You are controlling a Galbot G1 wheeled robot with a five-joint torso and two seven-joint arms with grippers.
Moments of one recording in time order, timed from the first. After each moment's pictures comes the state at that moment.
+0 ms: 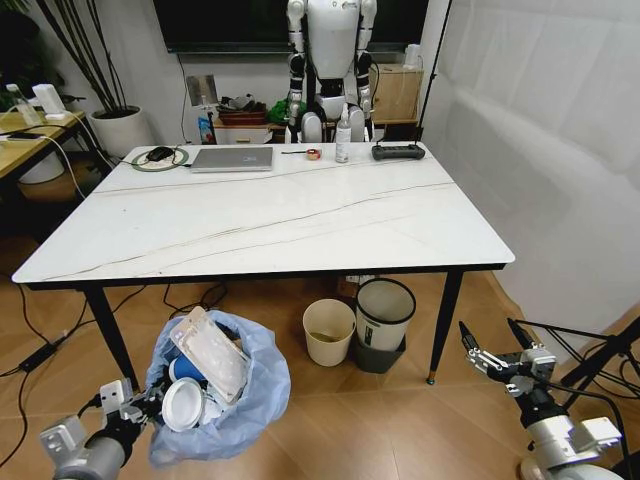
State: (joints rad) left arm 1.87 -1.09 -0.80 -2.13 -0.98 0.29 -0.19; right arm -1.76 1.17 0.76 2.03 0.49 0.21 -0.18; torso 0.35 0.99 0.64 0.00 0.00
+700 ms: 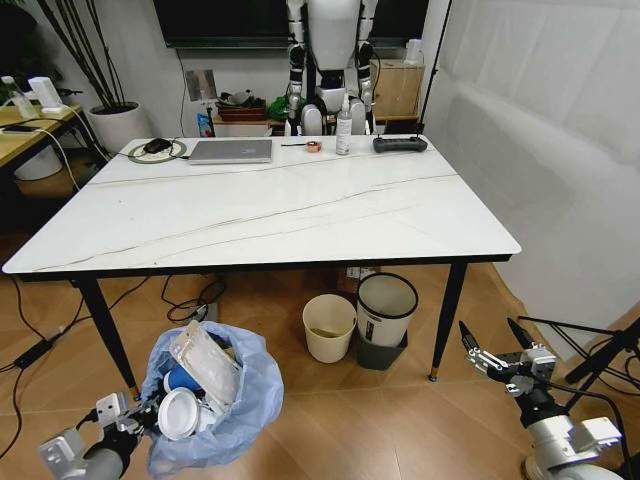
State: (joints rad) left arm 1.87 -1.13 -0.80 -2.07 -0.99 0.29 -0.19; right arm -1.76 1.17 0.76 2.03 0.49 0.21 -0.17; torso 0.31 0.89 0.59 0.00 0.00
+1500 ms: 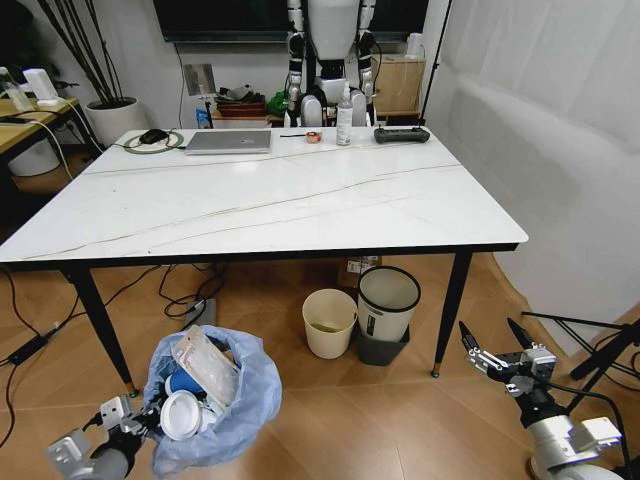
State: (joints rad) left arm 1.79 -1.15 -0.77 -1.97 -0.99 0.30 -0.18; right arm -1.76 1.17 0.76 2.03 0.49 0.21 -0.17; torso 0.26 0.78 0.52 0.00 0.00
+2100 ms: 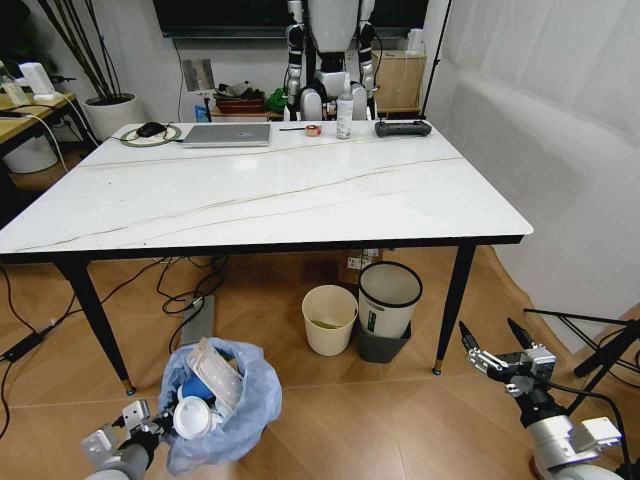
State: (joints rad) left arm 1.61 -1.19 -0.67 -1.65 -0.94 0.29 -0.15; right arm -1.76 1.17 0.76 2.03 0.49 0.21 -0.17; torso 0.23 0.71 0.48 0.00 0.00
